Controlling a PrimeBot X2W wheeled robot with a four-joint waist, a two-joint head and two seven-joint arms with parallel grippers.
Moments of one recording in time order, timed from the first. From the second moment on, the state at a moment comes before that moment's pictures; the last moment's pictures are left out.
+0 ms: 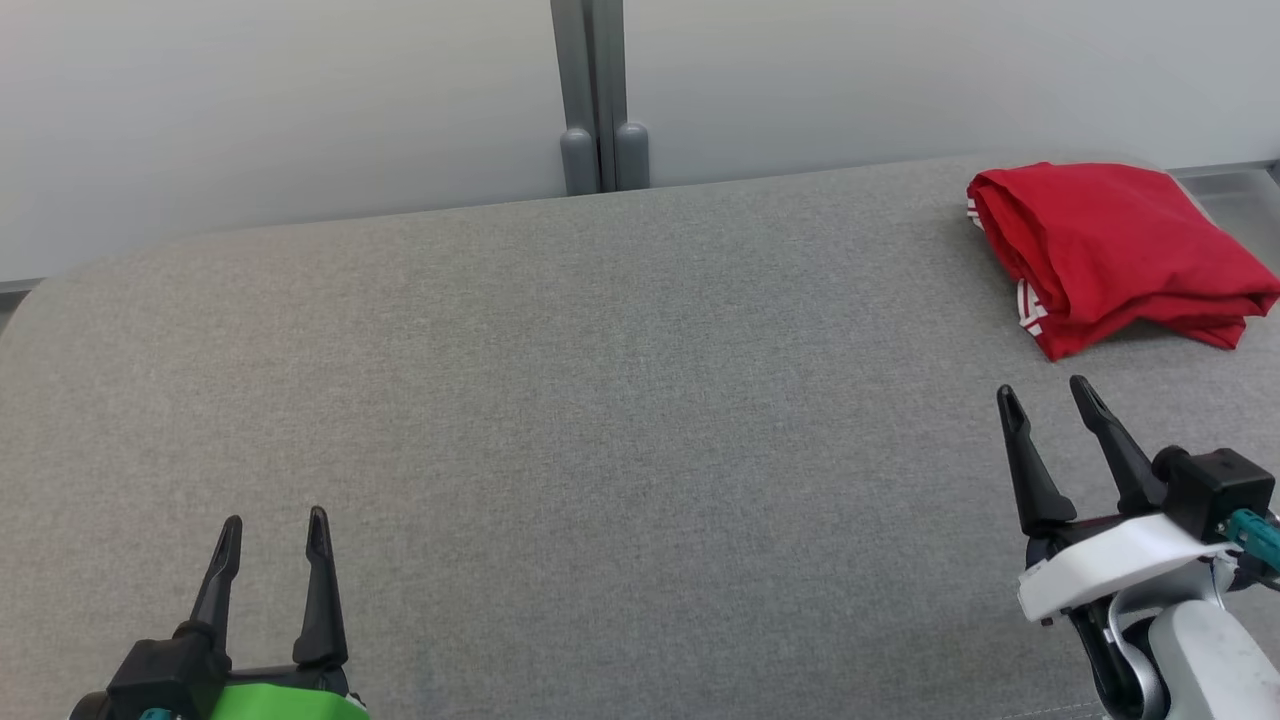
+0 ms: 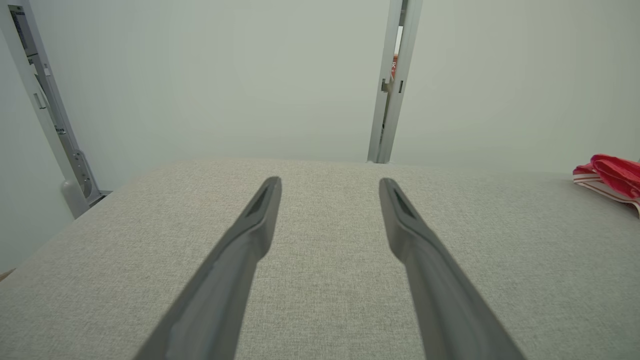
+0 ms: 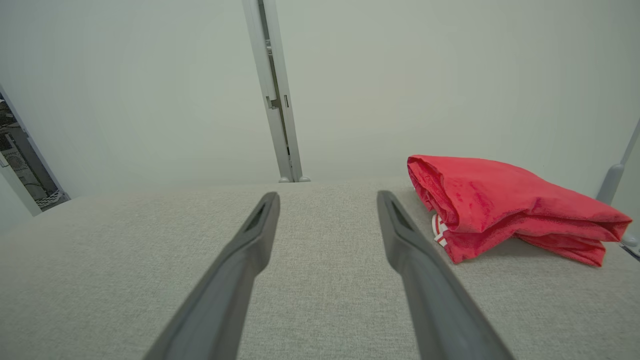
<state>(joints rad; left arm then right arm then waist) 0.08 0.05 0.06 0.10 -0.19 -0.12 -0.26 -0.14 -0.27 0.11 0.25 0.37 0.13 -0.25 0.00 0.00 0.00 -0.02</state>
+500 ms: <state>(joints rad) 0.08 0.07 0.05 0.13 -0.20 -0.13 -0.26 0.07 -0.15 0.00 0.09 0.30 0.13 -0.21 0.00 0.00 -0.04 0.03</state>
